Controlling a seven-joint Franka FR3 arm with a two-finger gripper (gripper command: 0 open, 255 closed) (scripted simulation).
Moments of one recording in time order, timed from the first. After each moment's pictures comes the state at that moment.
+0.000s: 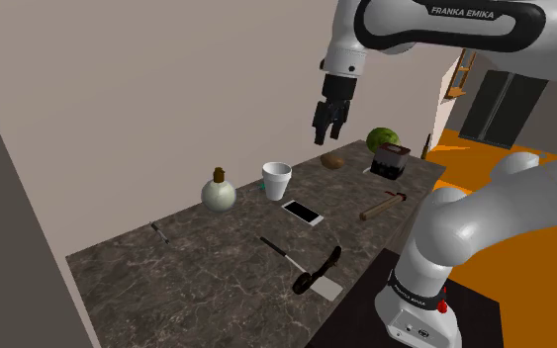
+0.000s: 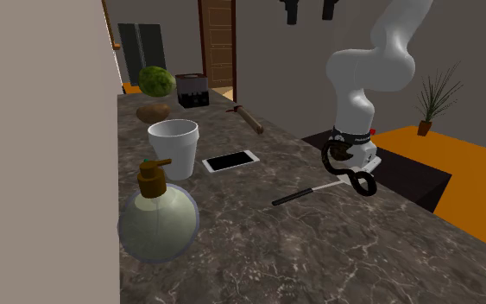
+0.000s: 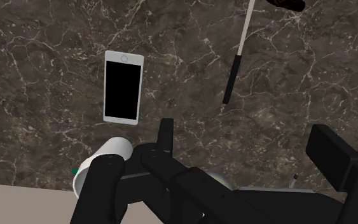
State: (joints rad) arm 0.01 -0.76 0.04 -2.30 0.08 1.55 0.04
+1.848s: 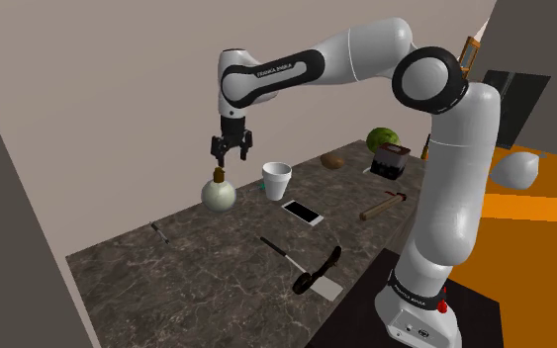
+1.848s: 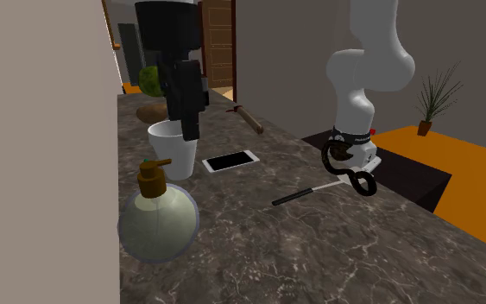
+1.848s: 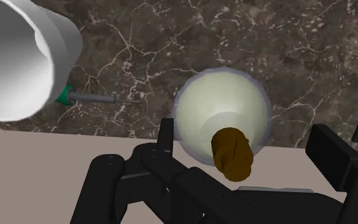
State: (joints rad) arm 0.00 0.20 0.15 -1.74 -0.03 1.94 0.25
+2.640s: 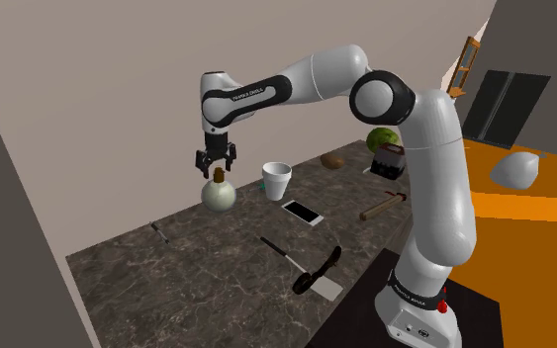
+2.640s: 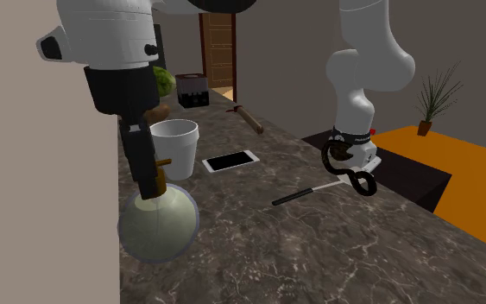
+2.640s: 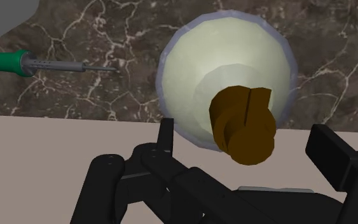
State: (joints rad) arm 0.03 0.47 0.14 -1.52 -0.08 1.98 0.30
